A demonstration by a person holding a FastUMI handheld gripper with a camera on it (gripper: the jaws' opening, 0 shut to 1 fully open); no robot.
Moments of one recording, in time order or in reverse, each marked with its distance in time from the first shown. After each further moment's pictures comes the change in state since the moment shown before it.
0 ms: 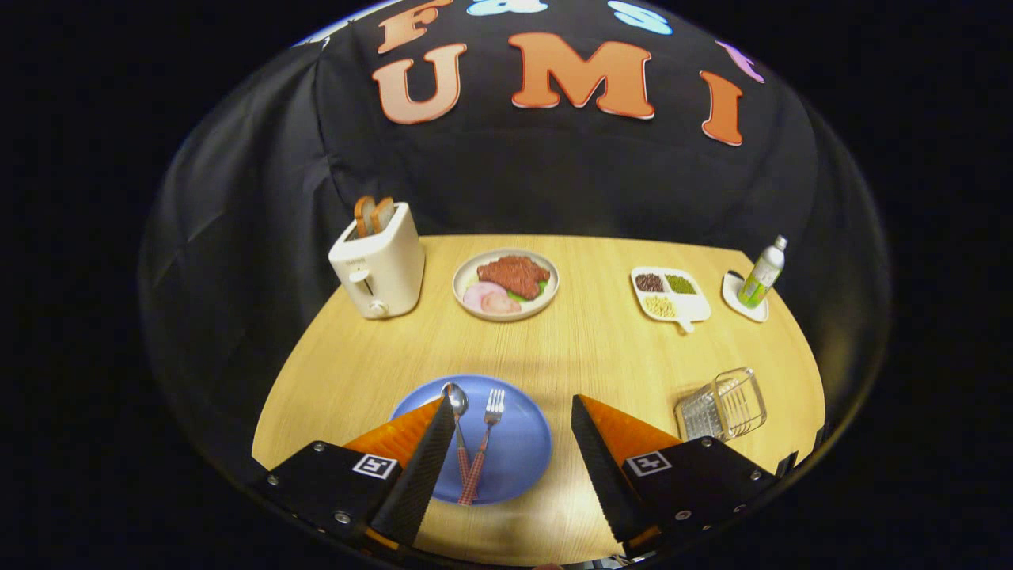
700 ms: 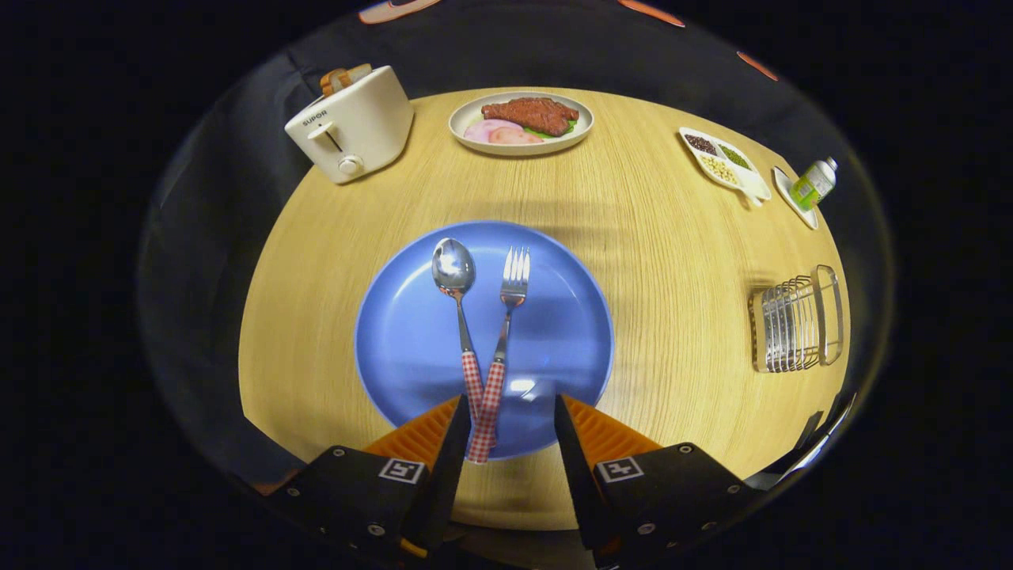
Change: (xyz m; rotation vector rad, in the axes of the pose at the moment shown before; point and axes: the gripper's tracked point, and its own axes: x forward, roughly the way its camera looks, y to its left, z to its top) arm 0.049 0.028 -0.113 0.002 0.474 0.014
